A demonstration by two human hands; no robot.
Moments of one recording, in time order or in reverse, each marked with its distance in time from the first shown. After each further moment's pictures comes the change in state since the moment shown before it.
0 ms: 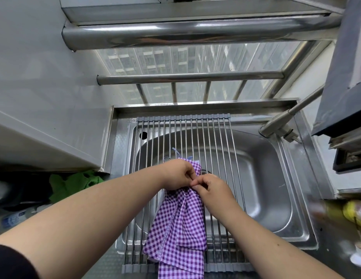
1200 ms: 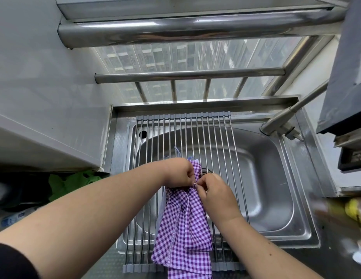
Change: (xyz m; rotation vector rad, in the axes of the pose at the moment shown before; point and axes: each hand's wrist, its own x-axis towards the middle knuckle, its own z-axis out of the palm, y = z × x) left_hand 0.006 0.007 -0.007 0.227 -0.082 0.021; right_hand -0.006 0.005 0.008 -0.288 0.148 -0.108
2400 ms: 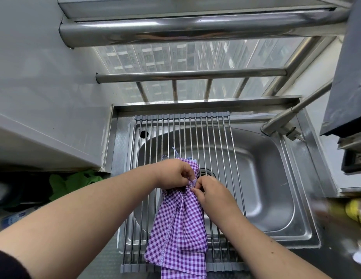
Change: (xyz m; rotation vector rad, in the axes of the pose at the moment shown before) left_hand -0.012 -0.019 0.004 -0.149 0.045 0.035; right_hand 0.000 -0.006 -0.004 -0.018 -0.169 -0.008
